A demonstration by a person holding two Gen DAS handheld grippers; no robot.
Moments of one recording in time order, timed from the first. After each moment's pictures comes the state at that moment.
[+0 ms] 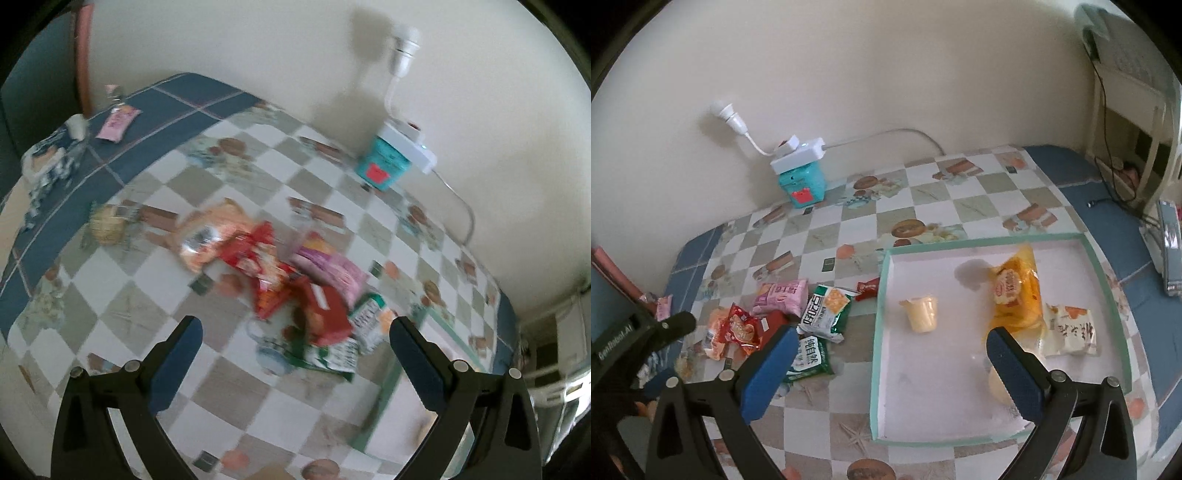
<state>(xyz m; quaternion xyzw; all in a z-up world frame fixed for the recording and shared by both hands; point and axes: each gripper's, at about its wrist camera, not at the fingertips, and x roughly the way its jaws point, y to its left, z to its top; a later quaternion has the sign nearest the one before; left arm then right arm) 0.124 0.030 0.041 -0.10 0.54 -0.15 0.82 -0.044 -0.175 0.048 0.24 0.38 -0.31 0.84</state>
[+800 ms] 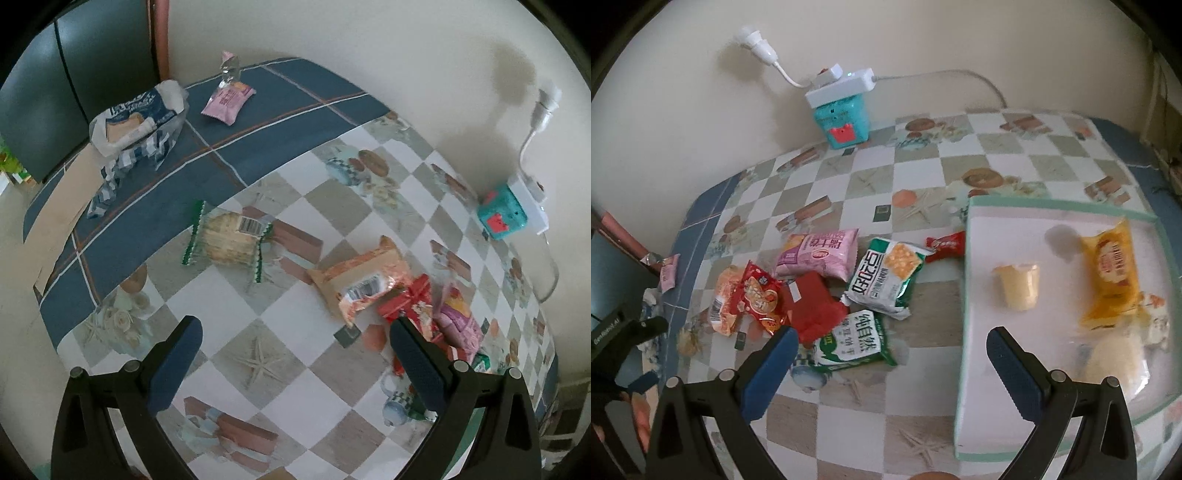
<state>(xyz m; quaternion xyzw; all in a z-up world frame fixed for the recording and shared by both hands) 0.190 0.128 -0.001 -0.11 0.57 -0.01 0.81 0.032 -0.149 -0.009 0.27 0.44 -0.23 0.82</state>
